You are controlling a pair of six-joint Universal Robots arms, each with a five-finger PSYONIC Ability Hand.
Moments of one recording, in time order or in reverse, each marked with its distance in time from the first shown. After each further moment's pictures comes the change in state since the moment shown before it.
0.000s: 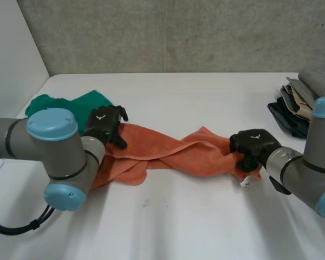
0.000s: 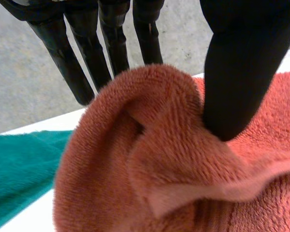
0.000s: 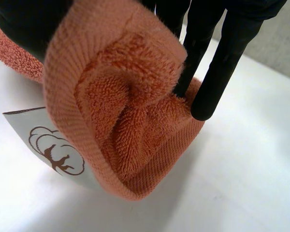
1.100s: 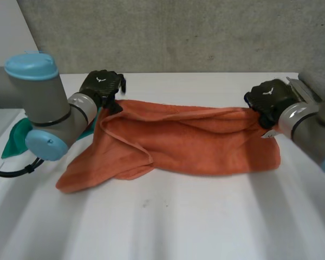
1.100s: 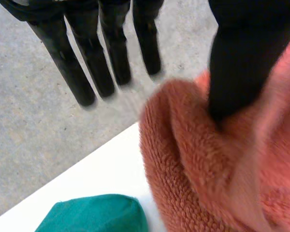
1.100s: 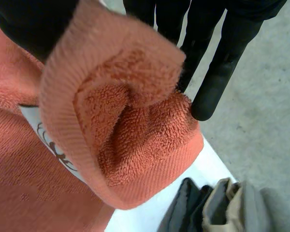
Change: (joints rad) left arm 0.082 -0.084 0.445 -0.300 0.192 0.269; right arm -0.011 0.024 -0.267 0.027 0.077 -0.337; left_hand -0.152 -0.078 -0.041 -0.053 -0.043; right_hand 0.000 0.000 0.008 0.005 0.000
